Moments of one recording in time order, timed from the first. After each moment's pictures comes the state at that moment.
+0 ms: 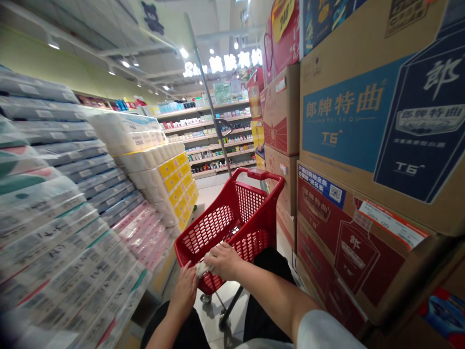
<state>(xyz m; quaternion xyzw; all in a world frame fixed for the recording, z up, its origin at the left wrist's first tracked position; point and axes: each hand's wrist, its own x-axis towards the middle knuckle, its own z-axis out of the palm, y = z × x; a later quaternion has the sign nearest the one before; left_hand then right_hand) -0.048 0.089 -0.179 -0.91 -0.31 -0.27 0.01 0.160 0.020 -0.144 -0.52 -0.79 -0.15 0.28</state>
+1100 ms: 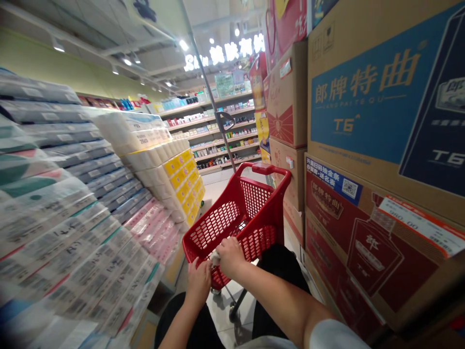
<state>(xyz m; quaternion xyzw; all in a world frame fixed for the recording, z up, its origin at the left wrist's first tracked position) -0.022 0.077 -0.169 -0.88 -0.41 -0.23 -0.03 0.142 0.019 -0.134 -0.66 -0.67 -0.06 0.33</state>
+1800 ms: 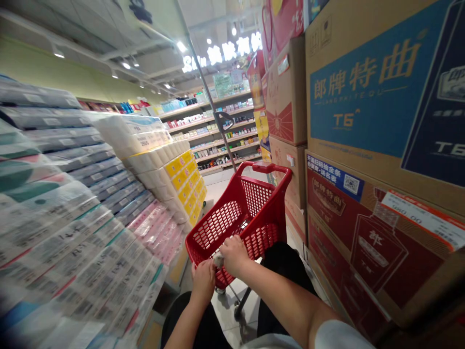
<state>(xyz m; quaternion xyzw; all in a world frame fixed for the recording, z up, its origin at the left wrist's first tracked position) -0.011 0.065 -0.155 -0.88 -0.44 -0.18 -0.01 0.148 0.016 -0.129 -0.66 -0.69 -0.06 0.29</state>
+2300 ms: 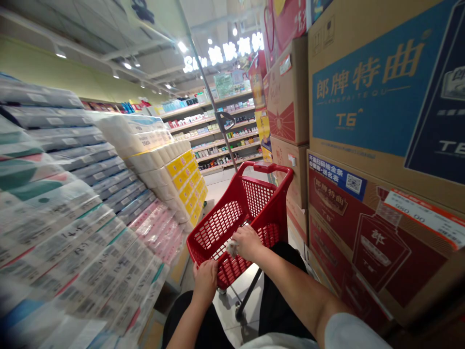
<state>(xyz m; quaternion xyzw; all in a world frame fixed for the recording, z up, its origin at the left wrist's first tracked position) -0.010 0.062 -0.160 -0.88 -0.42 -0.21 0.02 0.196 0.013 -0.122 -0.66 -0.69 -0.06 0.29</state>
